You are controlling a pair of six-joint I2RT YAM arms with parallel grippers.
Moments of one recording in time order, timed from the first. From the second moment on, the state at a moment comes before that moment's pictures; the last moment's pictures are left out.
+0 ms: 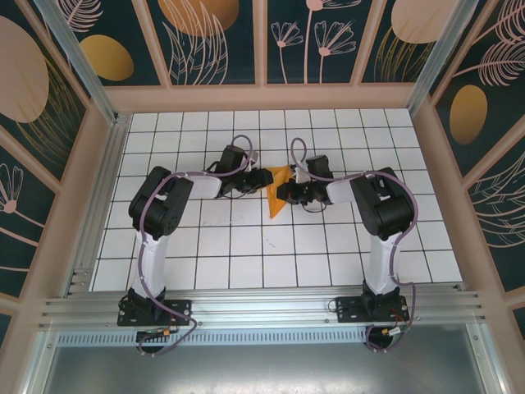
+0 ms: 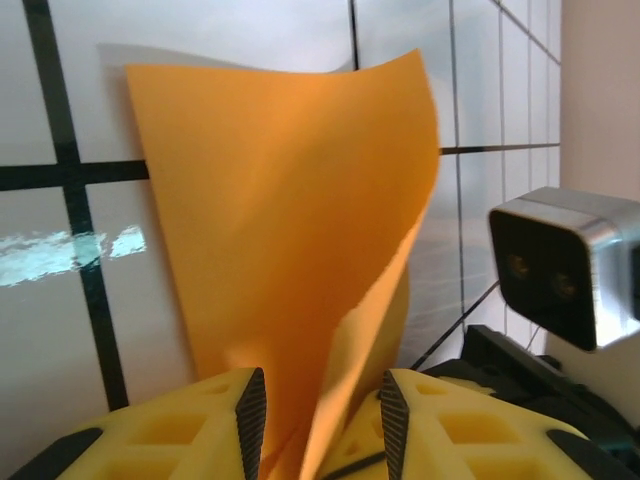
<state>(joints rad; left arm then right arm) -0.50 2.15 1.24 0.19 0.59 -0.83 0.39 1.99 0.97 0.19 -0.75 0.60</state>
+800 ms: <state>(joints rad) -0.49 2.21 1.27 0.21 0.64 -0.76 0.39 1.96 0.97 0.15 -0.71 0.61</state>
